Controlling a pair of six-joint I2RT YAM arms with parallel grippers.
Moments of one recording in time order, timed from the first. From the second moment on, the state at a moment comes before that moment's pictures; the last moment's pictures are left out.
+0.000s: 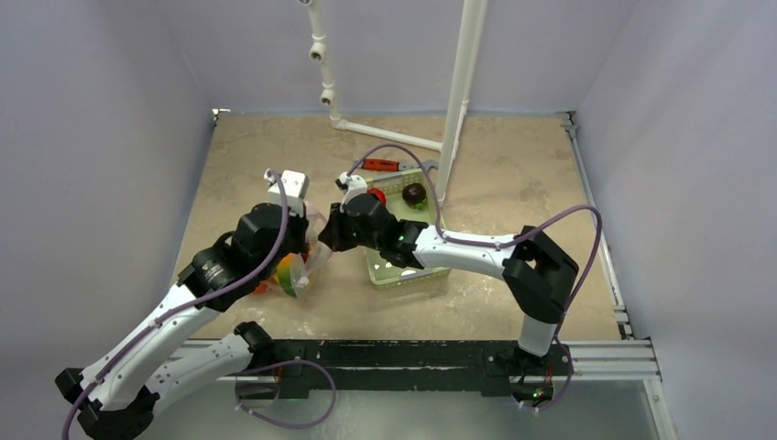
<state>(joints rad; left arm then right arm) -0.75 0.80 0.99 -0.70 -0.45 -0.26 1.05 1.80 1.24 0.13 0.06 0.69</state>
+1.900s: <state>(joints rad) -0.75 0.49 0.77 -0.61 -0.36 -0.36 0.80 1.90 1.38 -0.09 0.37 0.52</state>
